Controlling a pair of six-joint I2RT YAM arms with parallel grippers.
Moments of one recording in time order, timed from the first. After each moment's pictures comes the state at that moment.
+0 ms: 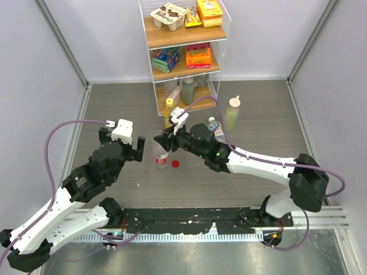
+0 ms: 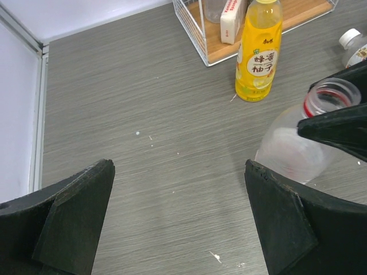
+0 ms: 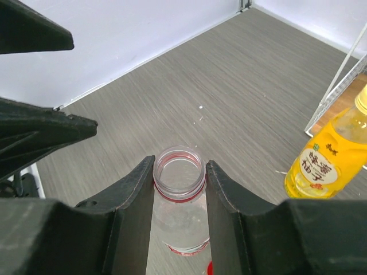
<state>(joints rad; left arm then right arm) -0.83 0.65 0.89 -0.60 -0.65 -0.06 1.01 1.45 1.00 0.38 0.00 0.14</state>
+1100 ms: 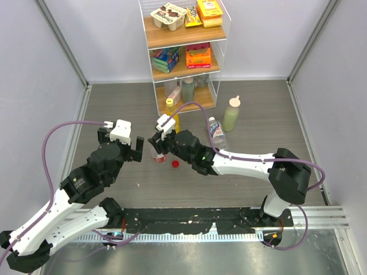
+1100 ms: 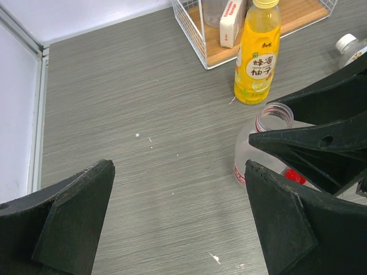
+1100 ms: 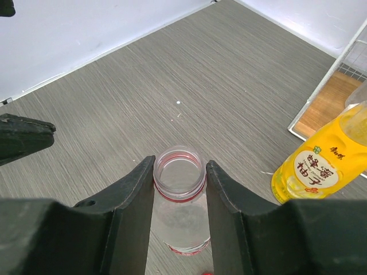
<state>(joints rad) -0.83 0.64 0.89 -0.60 -0.65 -0.06 1.10 1.63 1.06 0.46 0.21 0.03</state>
